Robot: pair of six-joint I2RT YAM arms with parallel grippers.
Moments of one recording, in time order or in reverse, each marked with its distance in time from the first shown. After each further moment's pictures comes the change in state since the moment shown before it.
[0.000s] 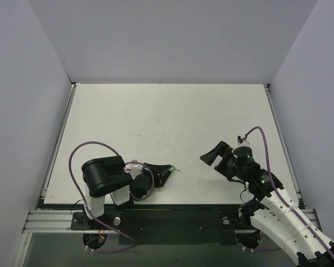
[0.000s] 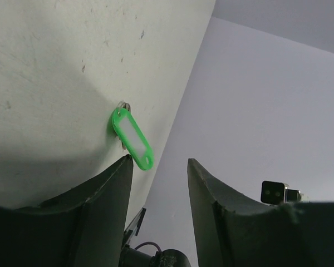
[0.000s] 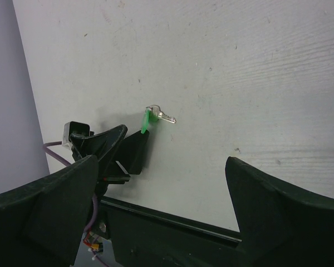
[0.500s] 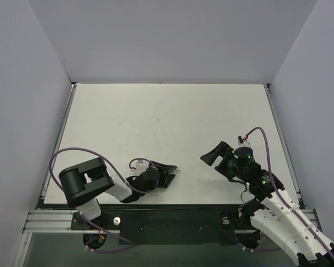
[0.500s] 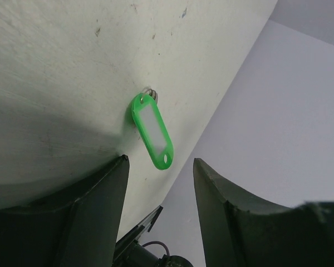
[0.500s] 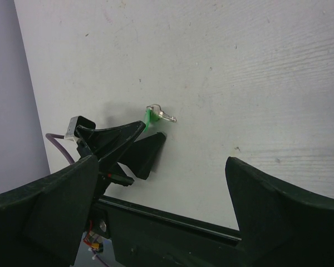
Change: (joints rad) left arm -0.002 -0.284 0.158 -0.691 0.089 -0.092; right arm 0.005 -0.014 0.005 -0.016 0.003 0.000
